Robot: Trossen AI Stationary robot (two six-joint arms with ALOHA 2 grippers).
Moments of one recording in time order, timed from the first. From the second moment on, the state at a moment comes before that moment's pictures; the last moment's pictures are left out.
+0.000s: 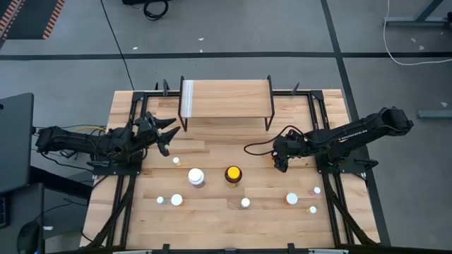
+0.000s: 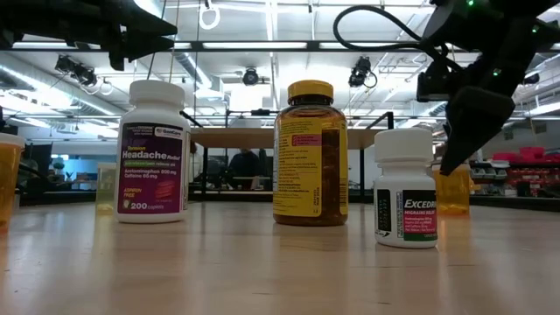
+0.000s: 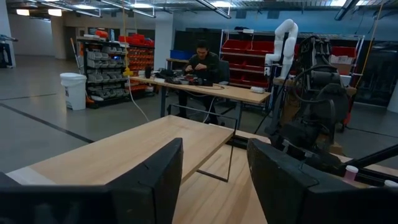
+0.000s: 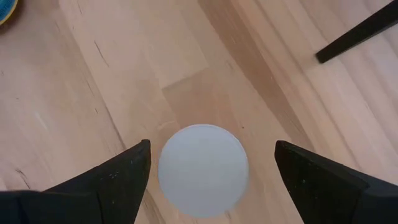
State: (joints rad) left arm -0.09 0.50 0.26 0.38 -0.60 -0.04; right arm 0.11 1.15 0.58 -0.59 0.31 0.54
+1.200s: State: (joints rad) left arm -0.09 0.50 0.26 0.37 -0.60 -0.04; right arm 0.11 1.15 0.58 -0.59 0.29 0.52
